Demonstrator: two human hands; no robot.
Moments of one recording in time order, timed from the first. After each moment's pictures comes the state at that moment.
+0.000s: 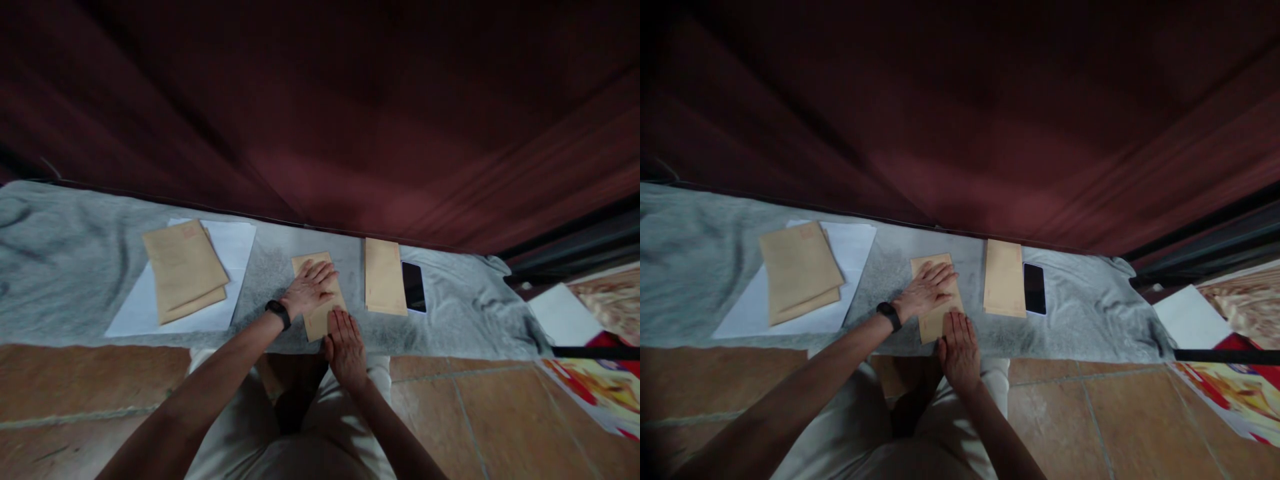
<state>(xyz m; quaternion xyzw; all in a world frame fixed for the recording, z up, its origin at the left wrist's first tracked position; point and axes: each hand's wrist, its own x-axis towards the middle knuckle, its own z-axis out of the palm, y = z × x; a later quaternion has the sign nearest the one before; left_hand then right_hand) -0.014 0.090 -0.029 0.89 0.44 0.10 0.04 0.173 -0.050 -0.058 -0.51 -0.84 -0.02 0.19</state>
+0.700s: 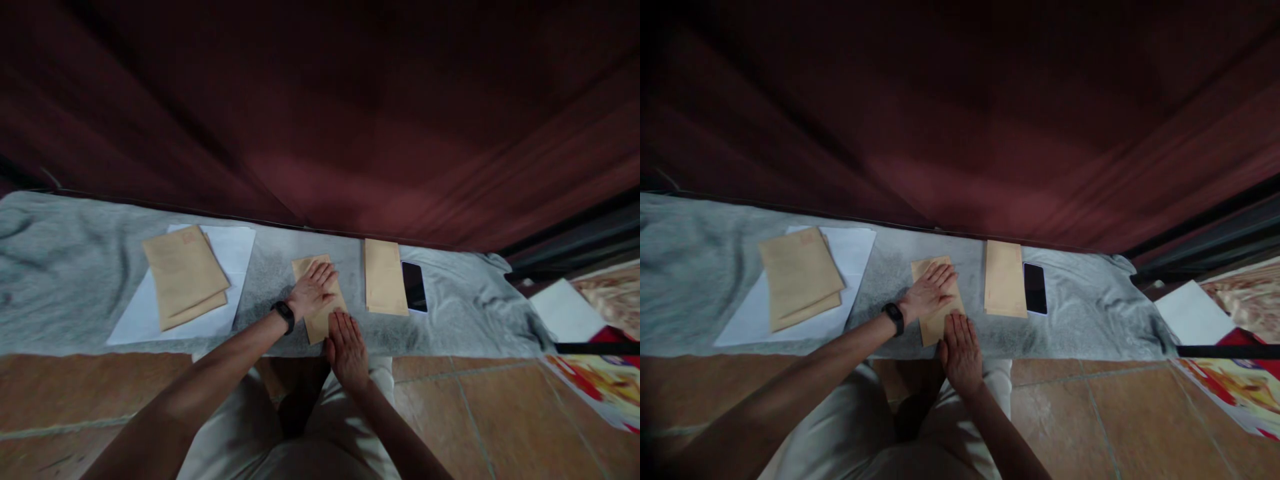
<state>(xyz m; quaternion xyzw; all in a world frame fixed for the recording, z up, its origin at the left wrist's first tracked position) -0.005 0.095 -0.028 0.90 0.44 0.07 0.00 0.171 -0.048 -0.055 -0.51 -0.84 -0.02 0.20</state>
